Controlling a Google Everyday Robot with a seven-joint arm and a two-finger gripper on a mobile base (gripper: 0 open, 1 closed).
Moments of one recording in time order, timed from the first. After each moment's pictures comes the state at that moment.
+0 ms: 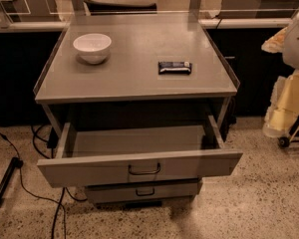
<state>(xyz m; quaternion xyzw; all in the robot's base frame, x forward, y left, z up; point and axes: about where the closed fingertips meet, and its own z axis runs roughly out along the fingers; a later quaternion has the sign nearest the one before) 0.438 -0.217 0.976 -0.60 0.78 -0.03 0.16</state>
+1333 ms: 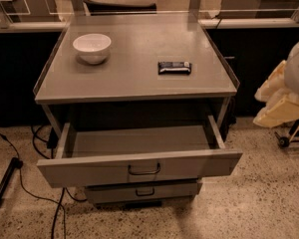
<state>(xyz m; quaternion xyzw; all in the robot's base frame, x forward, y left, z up) 0.424 -0.221 0.946 -0.59 0.79 -0.03 0.17</state>
